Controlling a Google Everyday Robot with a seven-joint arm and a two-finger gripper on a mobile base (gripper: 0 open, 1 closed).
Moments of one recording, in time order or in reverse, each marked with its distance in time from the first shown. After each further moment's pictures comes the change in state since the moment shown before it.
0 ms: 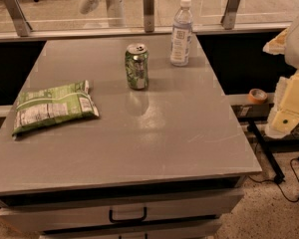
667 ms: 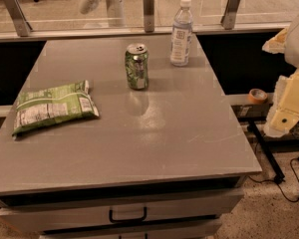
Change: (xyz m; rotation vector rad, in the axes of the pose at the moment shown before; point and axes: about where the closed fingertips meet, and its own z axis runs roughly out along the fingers) arm -0.002 -0.001 -0.001 0.005 -0.017 0.001
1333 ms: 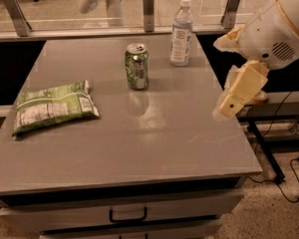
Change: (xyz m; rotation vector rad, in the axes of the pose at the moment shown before) arm -0.083 -0.007 0.028 -0.098 -0.342 -0.033
